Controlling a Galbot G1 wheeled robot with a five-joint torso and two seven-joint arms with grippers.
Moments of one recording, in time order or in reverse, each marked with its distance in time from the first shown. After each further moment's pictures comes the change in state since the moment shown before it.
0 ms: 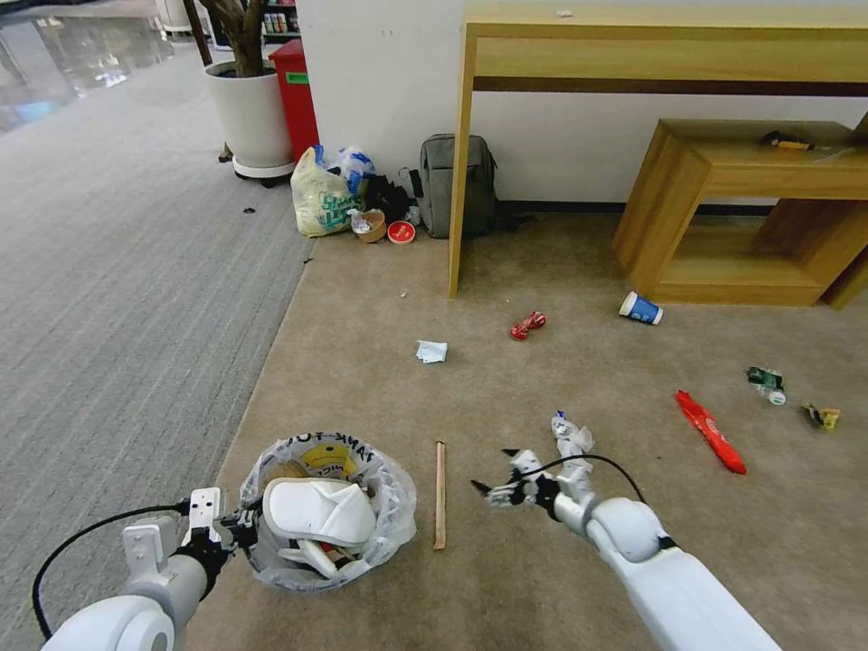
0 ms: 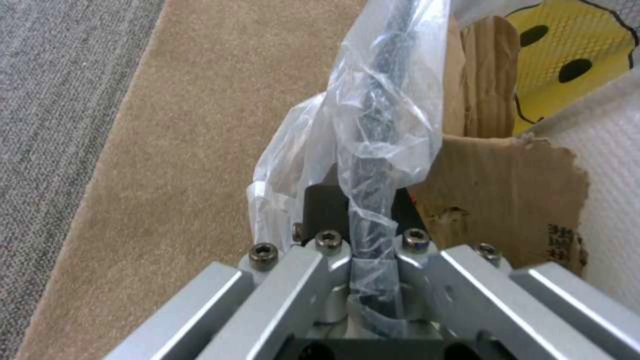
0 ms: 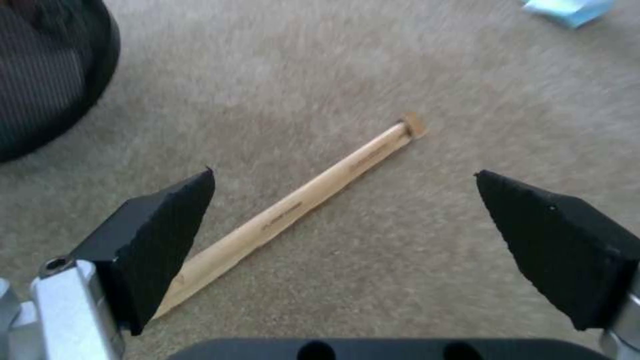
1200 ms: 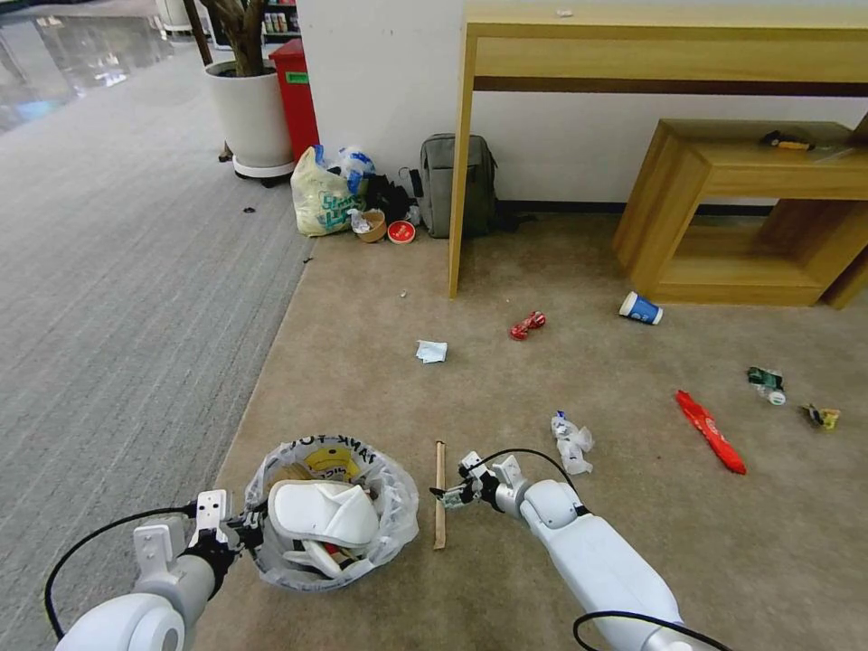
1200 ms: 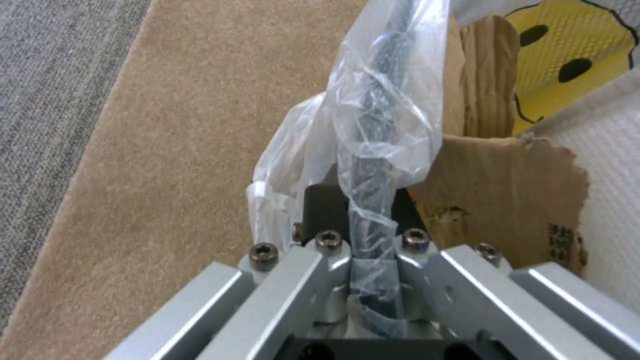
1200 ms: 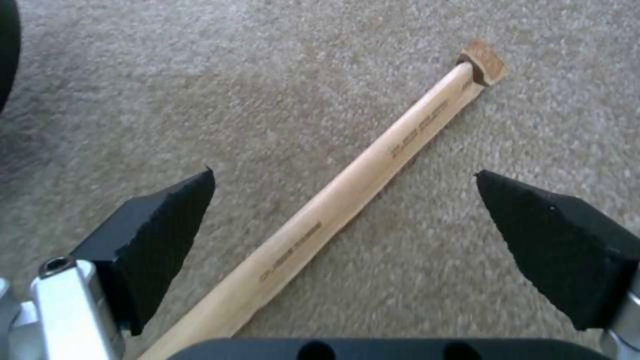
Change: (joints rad) left arm -0.026 -0.014 0.021 0.036 0.013 0.000 -0.003; right arm 0.194 0.192 -0.091 -0.353 -0.001 -0.075 0.079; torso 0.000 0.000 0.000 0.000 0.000
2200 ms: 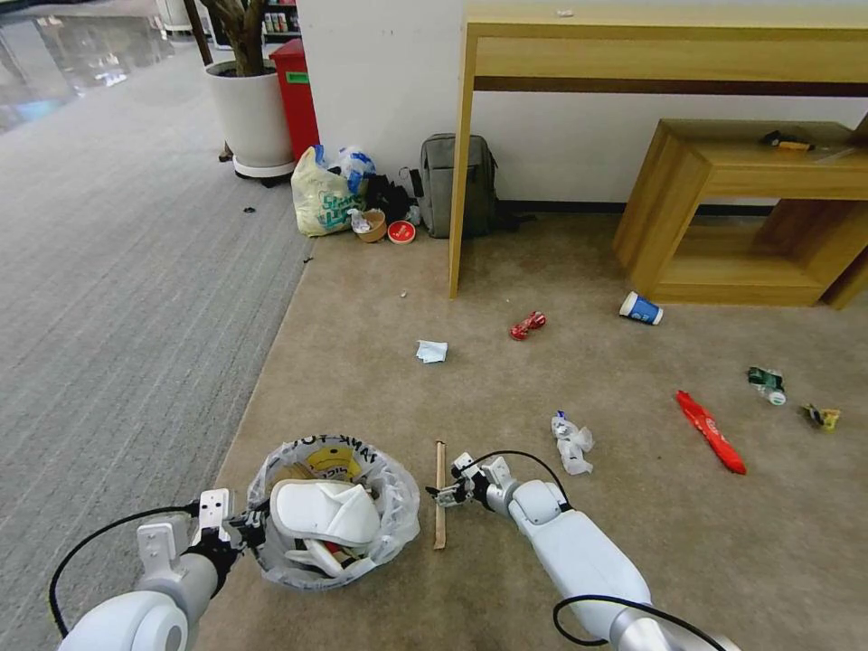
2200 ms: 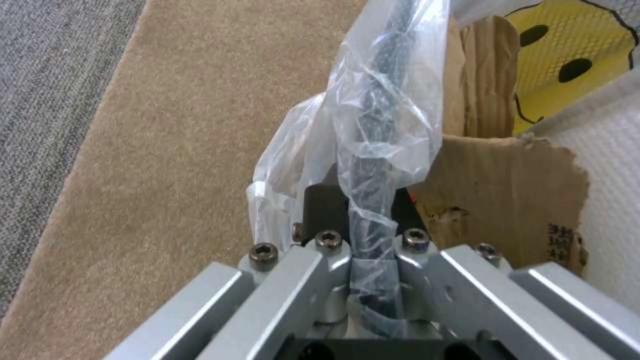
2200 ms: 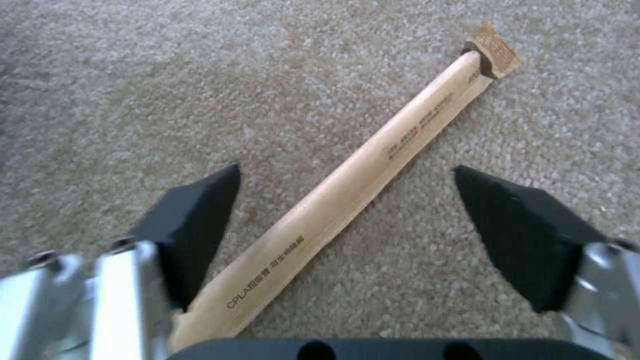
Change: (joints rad) left arm -0.008 0.001 0.008 0.007 0.002 0.000 -0.001; right arm 0.040 0.070 0.049 -0.143 -0.088 0.083 0.005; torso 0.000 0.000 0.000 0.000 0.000
